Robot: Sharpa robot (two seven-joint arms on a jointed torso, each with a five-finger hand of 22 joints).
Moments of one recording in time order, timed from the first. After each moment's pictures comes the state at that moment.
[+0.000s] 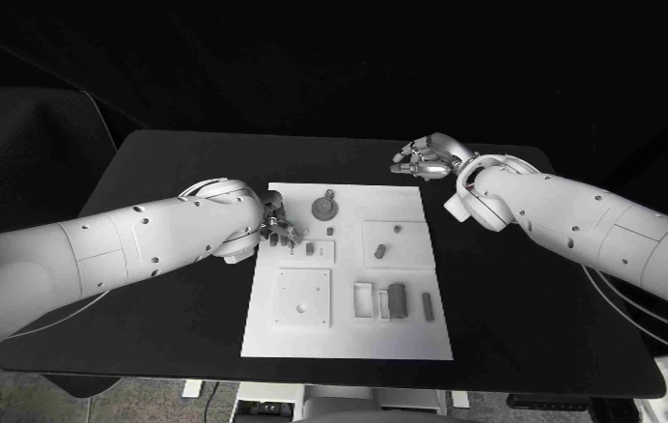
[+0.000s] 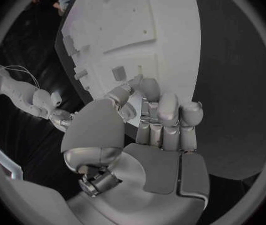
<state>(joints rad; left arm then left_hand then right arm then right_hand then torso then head) 1.31 -0.58 -0.23 1.23 -1.05 -0.04 -0.53 1.09 -0.14 0.52 -0.10 0.18 1.20 0.09 0.39 0.76 1.44 0.00 0.72 0.55 1.44 -0.09 1.01 1.26 0.14 1.07 -0.07 1.63 0.50 1.19 -0.60 0.01 0.99 -0.90 -0.26 0.14 1.09 -0.11 0.48 -0.08 0.19 0.76 0.17 0.31 0.46 0.95 0.08 1.16 0.78 1.01 -0.01 1.42 1.07 0.17 0.61 0.03 1.66 0.57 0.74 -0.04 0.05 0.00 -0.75</state>
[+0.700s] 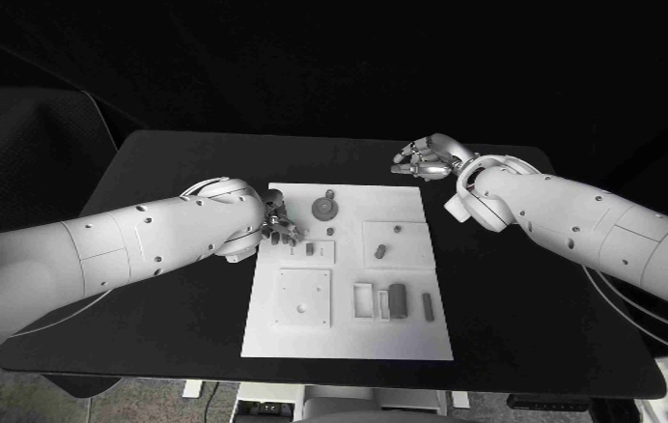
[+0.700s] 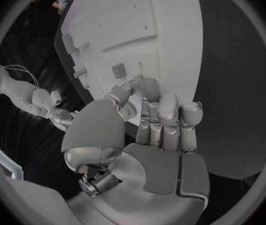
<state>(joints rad) 1.31 -0.57 -0.23 1.22 -1.06 -0.05 -0.53 1.09 -0.13 0.51 -0.10 0.18 1.19 0.09 0.39 0.76 1.44 0.00 0.72 0.55 1.44 -0.09 1.01 1.26 0.14 1.07 -0.07 1.63 0.50 1.18 -0.60 0.01 0.99 -0.90 -0.26 0.14 1.09 -0.11 0.48 -0.08 0.19 0.76 0.17 0.31 0.46 0.95 0.08 1.16 0.78 1.01 -0.01 1.42 1.07 0.17 0.61 0.03 1.66 0.57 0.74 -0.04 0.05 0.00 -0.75</state>
